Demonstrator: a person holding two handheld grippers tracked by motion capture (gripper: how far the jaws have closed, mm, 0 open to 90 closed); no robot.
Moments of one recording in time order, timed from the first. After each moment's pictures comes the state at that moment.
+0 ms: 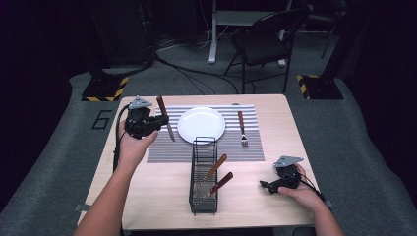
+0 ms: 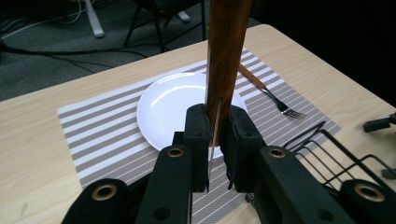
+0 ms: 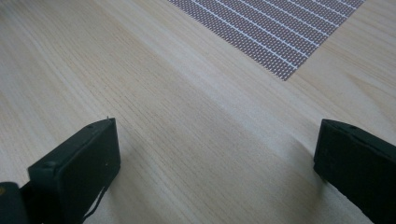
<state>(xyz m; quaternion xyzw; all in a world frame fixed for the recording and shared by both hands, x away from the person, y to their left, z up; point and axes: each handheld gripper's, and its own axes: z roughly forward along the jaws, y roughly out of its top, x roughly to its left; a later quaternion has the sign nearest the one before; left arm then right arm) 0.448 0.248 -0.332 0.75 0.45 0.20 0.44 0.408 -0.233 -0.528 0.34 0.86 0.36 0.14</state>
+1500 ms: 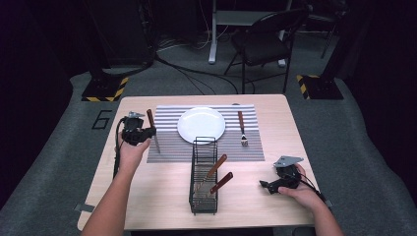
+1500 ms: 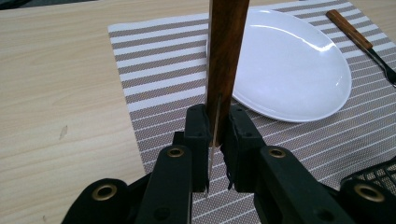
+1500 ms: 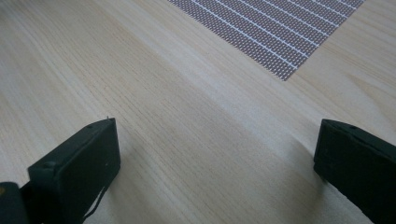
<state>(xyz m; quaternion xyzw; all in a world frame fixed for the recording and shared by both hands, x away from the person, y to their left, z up) 0.485 0.285 -0.416 0.73 0.54 0.19 0.37 0.408 -0.233 -0.528 0.34 0.86 0.36 0.14</state>
